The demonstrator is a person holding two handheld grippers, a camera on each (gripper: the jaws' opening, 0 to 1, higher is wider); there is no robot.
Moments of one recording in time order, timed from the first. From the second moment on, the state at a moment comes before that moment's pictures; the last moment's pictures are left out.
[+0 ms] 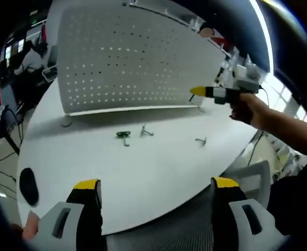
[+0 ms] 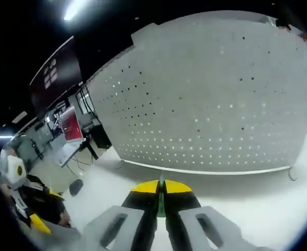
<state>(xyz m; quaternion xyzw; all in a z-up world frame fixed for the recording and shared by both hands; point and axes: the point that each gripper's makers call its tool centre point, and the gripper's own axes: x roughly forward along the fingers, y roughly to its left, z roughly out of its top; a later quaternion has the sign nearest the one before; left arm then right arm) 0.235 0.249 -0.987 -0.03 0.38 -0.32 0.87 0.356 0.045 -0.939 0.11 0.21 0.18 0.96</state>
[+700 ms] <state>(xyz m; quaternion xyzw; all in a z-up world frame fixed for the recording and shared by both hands) 0.267 0.219 -0.948 -0.17 0.34 -0.32 0.87 0.311 0.132 -0.909 0.17 0.15 0.28 0.93</state>
